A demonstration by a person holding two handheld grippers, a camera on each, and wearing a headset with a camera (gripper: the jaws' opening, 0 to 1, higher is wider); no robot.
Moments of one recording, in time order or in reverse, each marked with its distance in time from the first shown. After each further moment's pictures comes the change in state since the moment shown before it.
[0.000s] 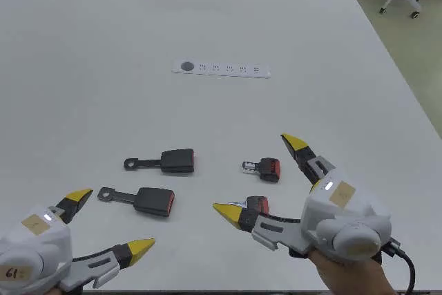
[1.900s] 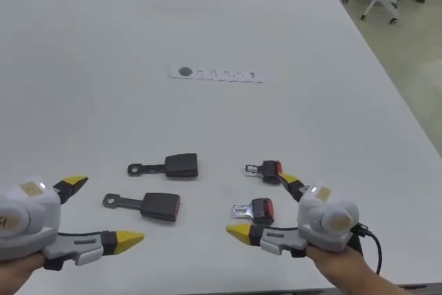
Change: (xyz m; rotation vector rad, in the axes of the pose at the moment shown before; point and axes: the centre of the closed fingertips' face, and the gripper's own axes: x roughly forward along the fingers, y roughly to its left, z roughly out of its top) left arm -0.003 0.011 0.003 -0.165 -0.085 0.069; right arm 0.013 0.019 0.006 0.120 -0.056 0.021
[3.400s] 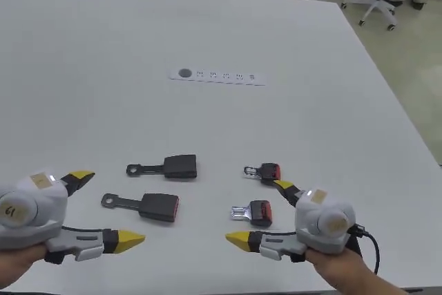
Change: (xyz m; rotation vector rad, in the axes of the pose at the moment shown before) left arm 0.010 -0.008 0.006 0.080 0.036 -0.070; right arm -0.001 0.004 -0.009 -0.028 0.059 0.047
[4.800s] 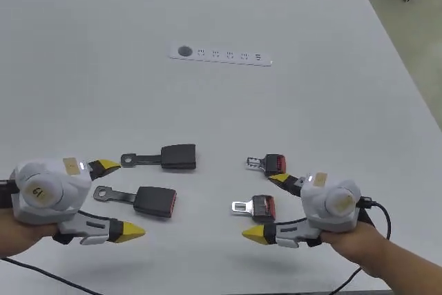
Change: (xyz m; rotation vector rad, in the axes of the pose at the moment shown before) left arm 0.049 0.003 -0.017 0.186 0.171 -0.180; right arm 0.019 -0.022 -0.034 -0.107 0.196 0.210
